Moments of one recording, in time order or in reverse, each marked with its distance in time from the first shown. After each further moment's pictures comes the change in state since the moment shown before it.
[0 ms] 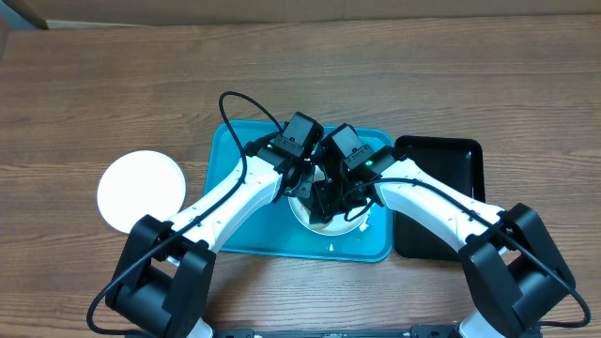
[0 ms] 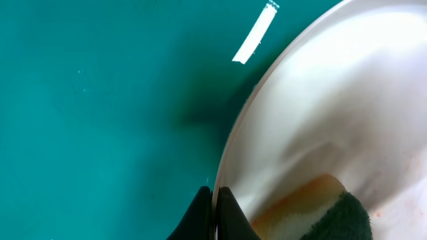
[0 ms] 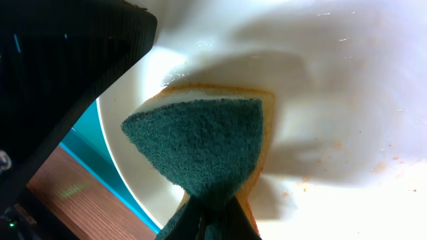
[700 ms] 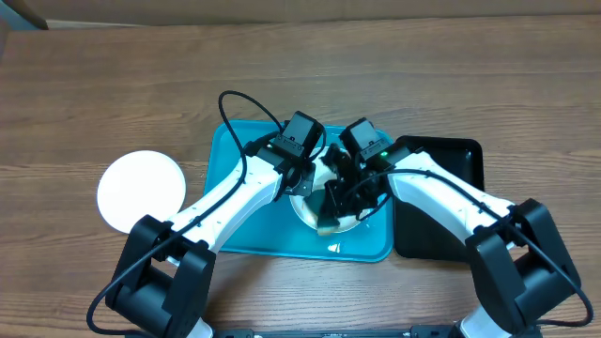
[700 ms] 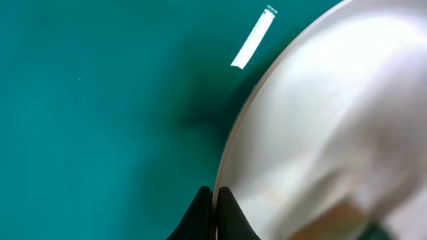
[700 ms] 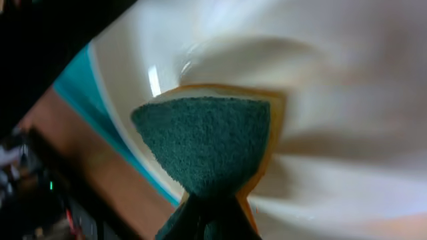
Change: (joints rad) left arm 0.000 0.000 0.000 0.016 0.000 -0.008; right arm -0.086 0.000 -0.012 -0.080 -0.170 -0.096
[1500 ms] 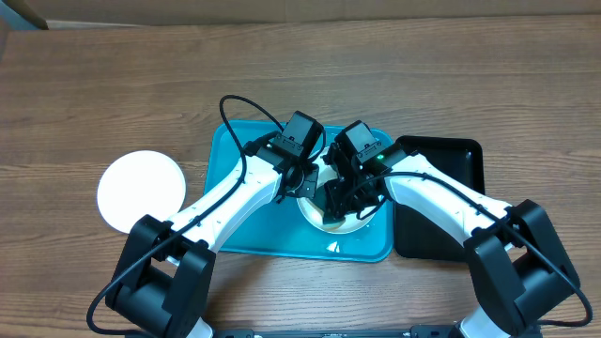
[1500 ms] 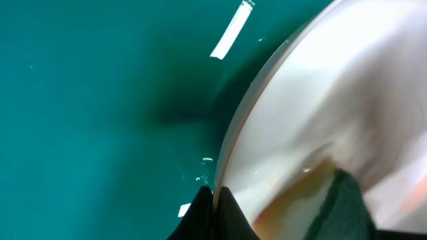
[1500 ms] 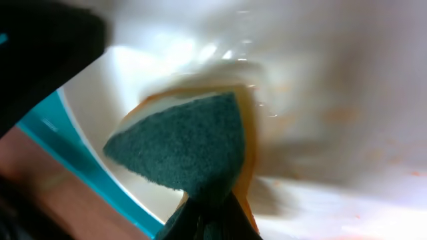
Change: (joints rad) left arm 0.002 0.000 0.000 -0.008 0.097 -0.020; right arm 0.013 0.000 -0.005 0.024 0.184 0.046
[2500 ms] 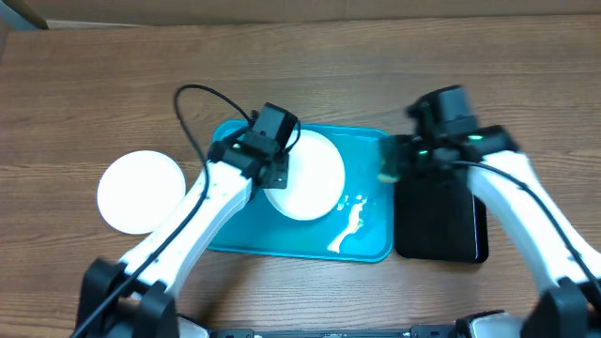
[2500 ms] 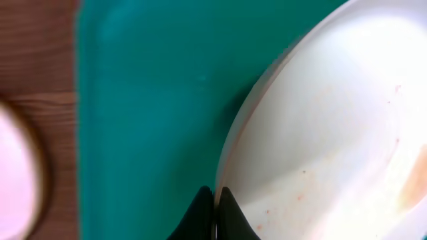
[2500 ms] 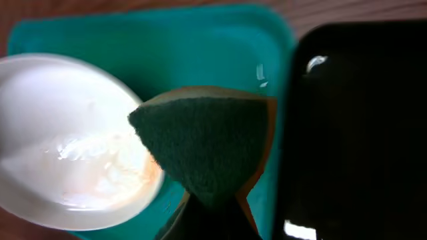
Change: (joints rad) left arm 0.082 -0.185 0.000 -0.119 -0.229 0.000; right arm -0.365 -0.277 0.029 -0.103 0.091 0.057
